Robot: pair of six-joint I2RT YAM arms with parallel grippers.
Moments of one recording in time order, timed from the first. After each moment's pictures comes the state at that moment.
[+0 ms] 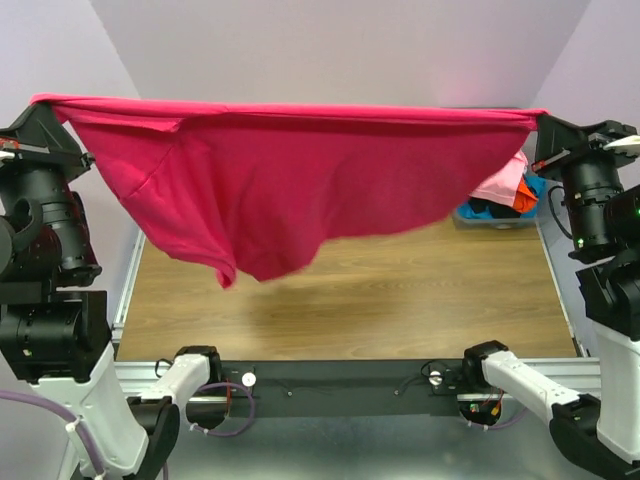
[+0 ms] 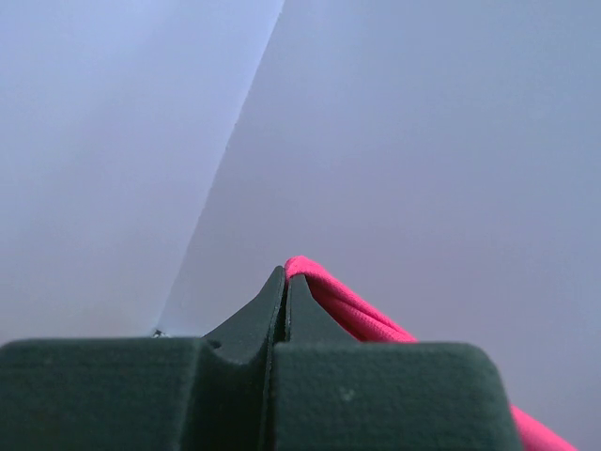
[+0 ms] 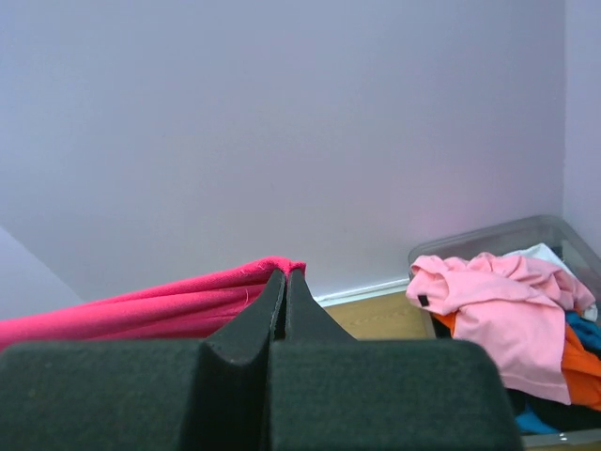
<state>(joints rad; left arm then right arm) 0.02 1.00 2.07 -0.62 -0.38 -0.36 0.29 0.96 1.70 -0.51 0.31 0.29</state>
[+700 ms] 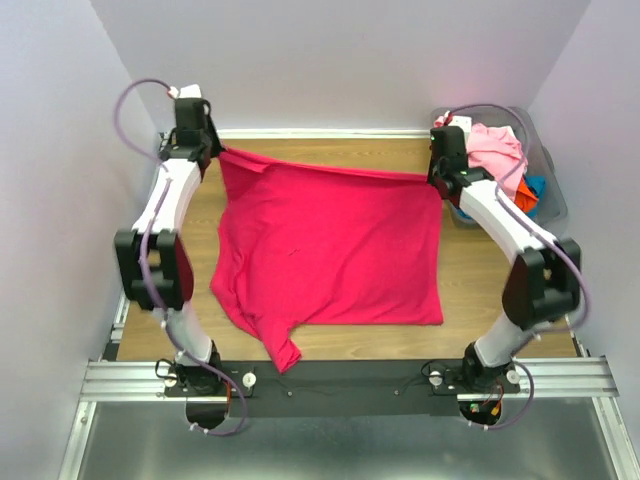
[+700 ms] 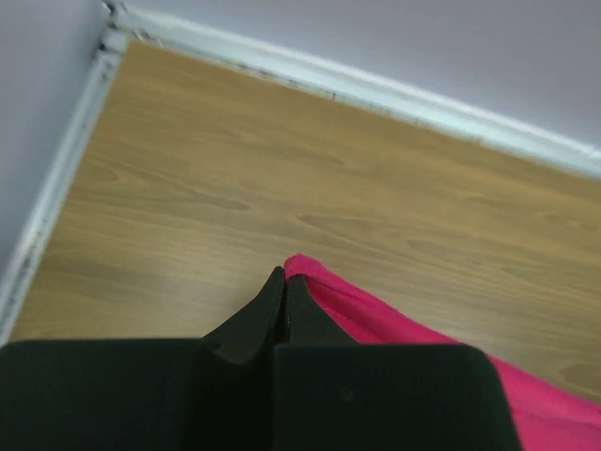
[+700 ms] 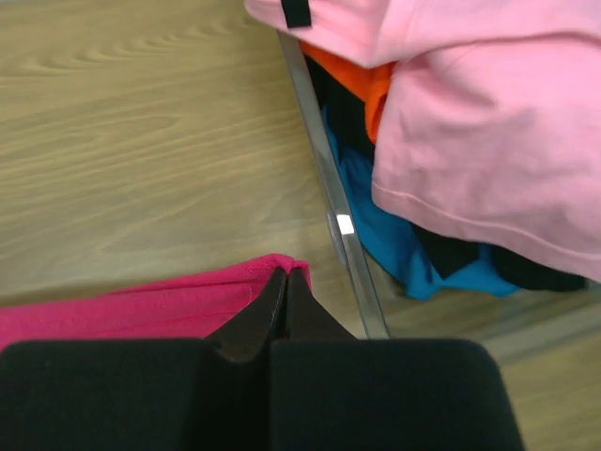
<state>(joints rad) 0.01 1.69 1.59 -0.33 -0.14 -0.26 0.27 1.59 1.36 -0.38 0.48 0.21</state>
